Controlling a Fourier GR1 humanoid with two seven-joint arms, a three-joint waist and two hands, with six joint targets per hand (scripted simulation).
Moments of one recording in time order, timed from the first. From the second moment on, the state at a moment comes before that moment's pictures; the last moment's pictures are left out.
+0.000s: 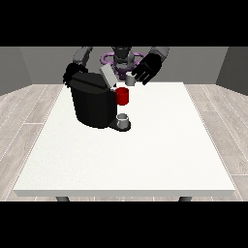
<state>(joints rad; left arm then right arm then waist) -1.11 0.47 0.11 -0.65 -0.59 -0.13 -0.13 -0.29 -0.02 0.00 -1.35 -0.02 -0.12 -0.06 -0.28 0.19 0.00</state>
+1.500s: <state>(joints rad) -1.17 0.43 0.11 -0.62 -0.64 -0.12 -0.12 -0.32 -0.03 -0.04 -1.39 -0.02 -0.16 -0.05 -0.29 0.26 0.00</state>
